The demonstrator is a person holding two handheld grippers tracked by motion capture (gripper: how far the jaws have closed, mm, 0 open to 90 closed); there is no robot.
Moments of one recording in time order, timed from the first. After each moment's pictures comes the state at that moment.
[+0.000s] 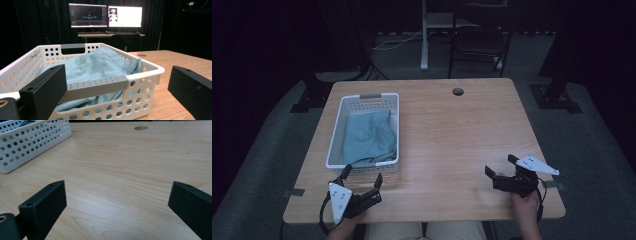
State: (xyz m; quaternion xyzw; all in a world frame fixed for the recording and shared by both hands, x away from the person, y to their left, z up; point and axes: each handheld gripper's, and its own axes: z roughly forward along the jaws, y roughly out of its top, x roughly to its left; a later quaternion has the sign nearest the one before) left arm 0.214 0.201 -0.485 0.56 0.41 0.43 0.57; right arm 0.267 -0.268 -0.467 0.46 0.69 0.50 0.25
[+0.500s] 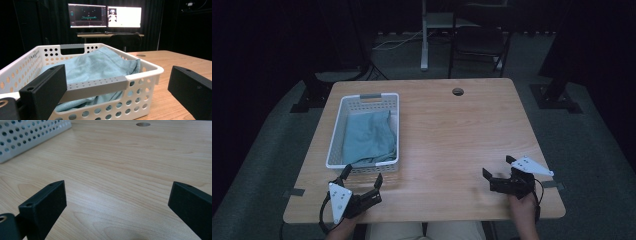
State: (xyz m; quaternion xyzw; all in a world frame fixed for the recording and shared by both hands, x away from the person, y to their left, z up) left arm 0.214 0.201 -0.485 0.56 0.41 0.43 0.58; right arm 0.266 -0.260 -0.470 0.45 0.71 0.48 0.26
